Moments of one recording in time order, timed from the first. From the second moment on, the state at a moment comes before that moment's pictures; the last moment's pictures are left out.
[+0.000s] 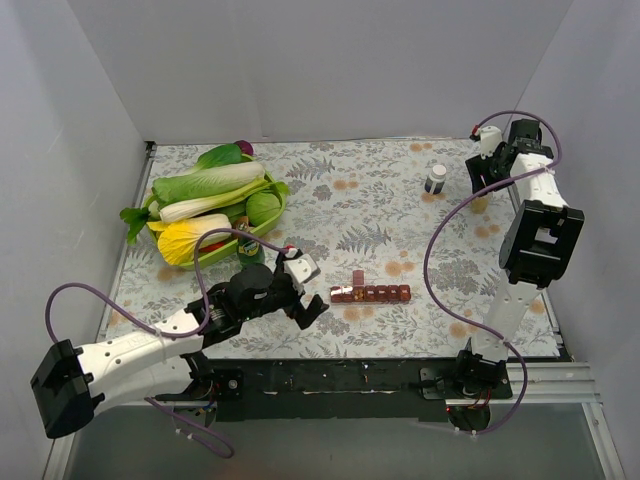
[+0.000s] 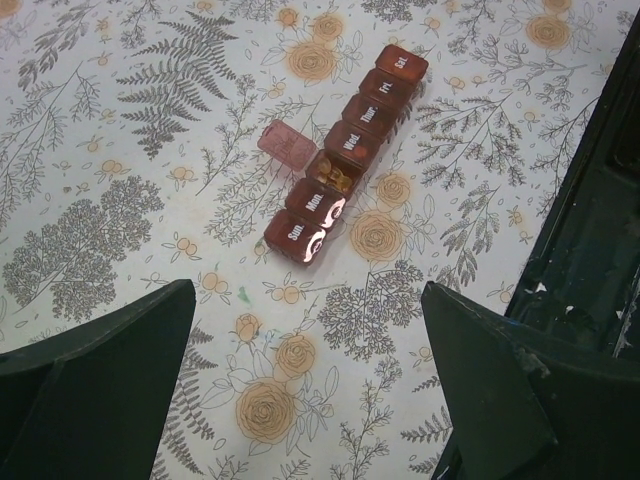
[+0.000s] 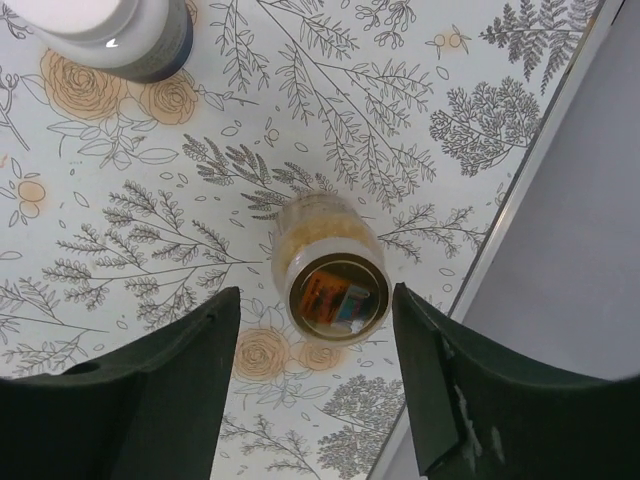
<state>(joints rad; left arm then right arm) -0.97 0.90 0.51 0.04 0.06 0.03 -0.22 2.05 1.77 -0.71 -0.23 -0.61</state>
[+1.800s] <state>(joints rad) -0.62 1.76 0.96 0.20 0.54 -0.60 0.33 1.35 0.63 -0.51 -0.69 -1.29</state>
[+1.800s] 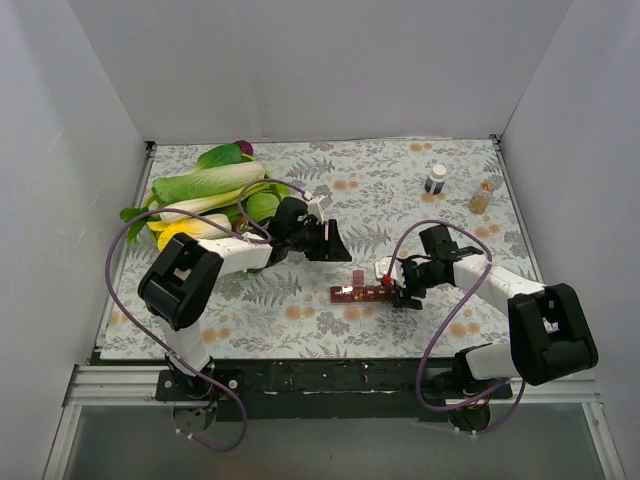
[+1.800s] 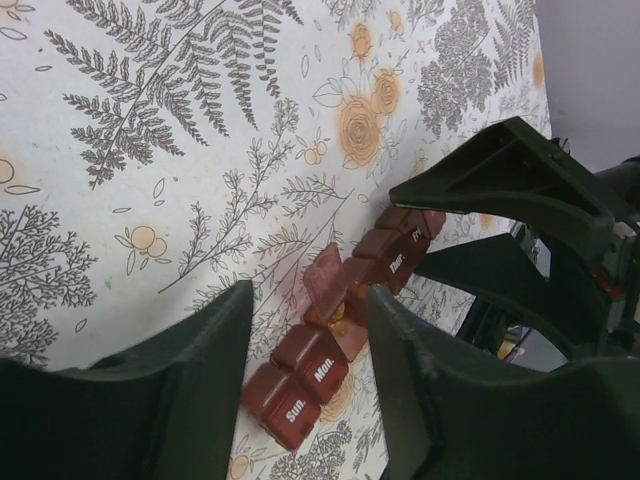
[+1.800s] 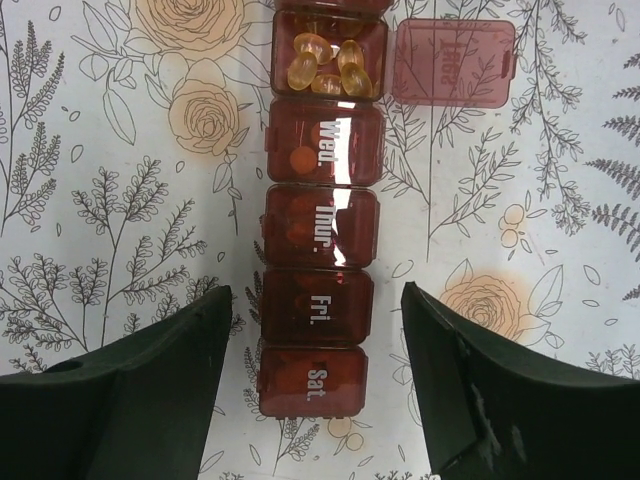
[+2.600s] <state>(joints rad) -0.62 2.01 1.12 0.11 0.59 -0.55 0.34 1.40 0.63 -0.49 -0.70 -1.24</state>
